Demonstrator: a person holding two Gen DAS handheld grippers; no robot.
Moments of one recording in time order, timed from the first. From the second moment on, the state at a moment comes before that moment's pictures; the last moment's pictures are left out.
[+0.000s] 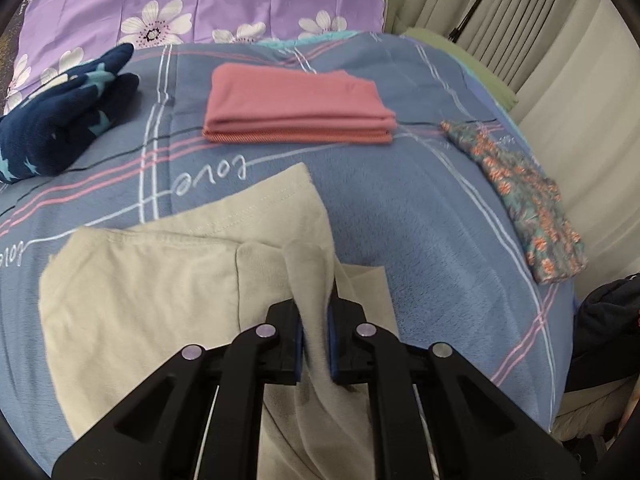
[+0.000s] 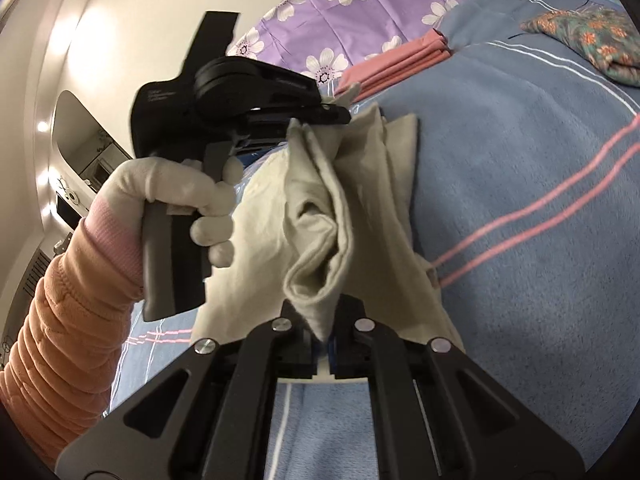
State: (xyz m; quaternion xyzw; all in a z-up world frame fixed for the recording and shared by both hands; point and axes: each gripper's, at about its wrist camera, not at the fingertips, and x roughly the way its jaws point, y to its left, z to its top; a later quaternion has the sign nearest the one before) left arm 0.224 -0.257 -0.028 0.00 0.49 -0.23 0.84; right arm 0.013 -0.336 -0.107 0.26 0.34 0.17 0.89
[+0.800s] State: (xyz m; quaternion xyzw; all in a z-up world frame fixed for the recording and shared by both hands) left arm 0.054 -0.154 0.003 0.12 0.38 -0.25 0.88; right arm 0.020 -0.365 -0.125 0.34 0.38 0.19 0.84
